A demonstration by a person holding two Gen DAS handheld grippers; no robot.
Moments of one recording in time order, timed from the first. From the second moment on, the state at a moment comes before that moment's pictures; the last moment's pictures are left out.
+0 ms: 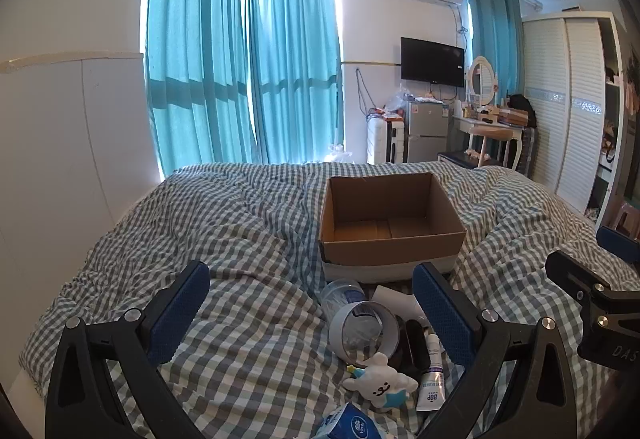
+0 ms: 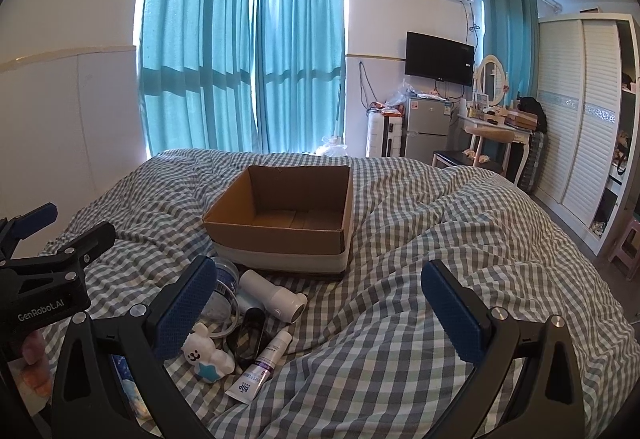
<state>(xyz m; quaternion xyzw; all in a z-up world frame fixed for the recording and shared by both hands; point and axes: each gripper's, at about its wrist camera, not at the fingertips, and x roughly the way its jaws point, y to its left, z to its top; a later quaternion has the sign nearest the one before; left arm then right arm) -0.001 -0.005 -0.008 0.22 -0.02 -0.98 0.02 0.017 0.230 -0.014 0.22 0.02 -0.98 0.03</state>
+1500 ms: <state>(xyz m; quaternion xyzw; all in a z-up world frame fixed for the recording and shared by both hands) 0.001 -0.007 -0.011 0.22 -0.01 -0.97 0.02 0.023 0.231 -0.009 0.21 0.02 -0.98 0.05</state>
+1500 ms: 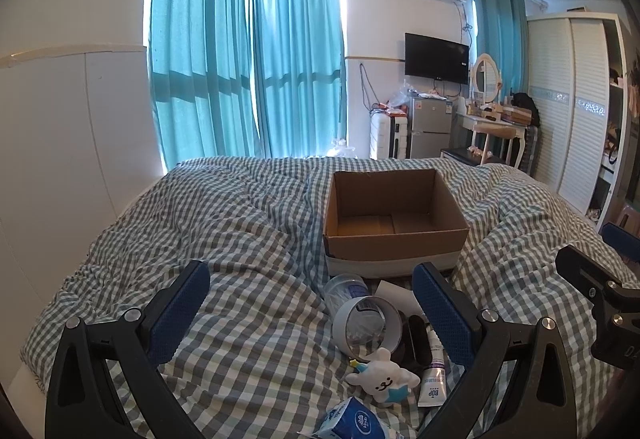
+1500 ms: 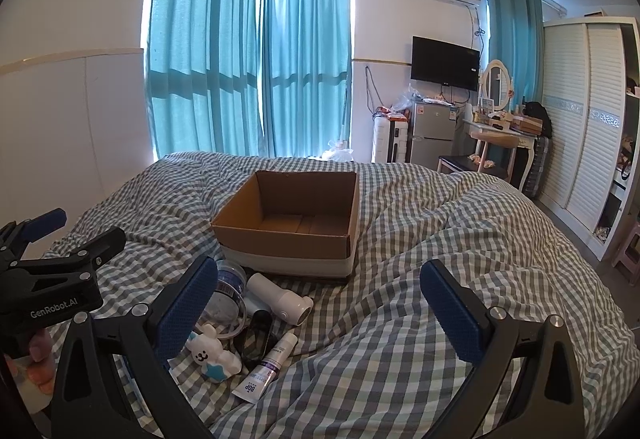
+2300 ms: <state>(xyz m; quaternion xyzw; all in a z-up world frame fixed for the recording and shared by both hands) -0.031 -0.007 -0.023 0.29 -0.01 -0.96 0.01 0.011 0.242 -0.012 0.23 0.02 -0.97 0.08</state>
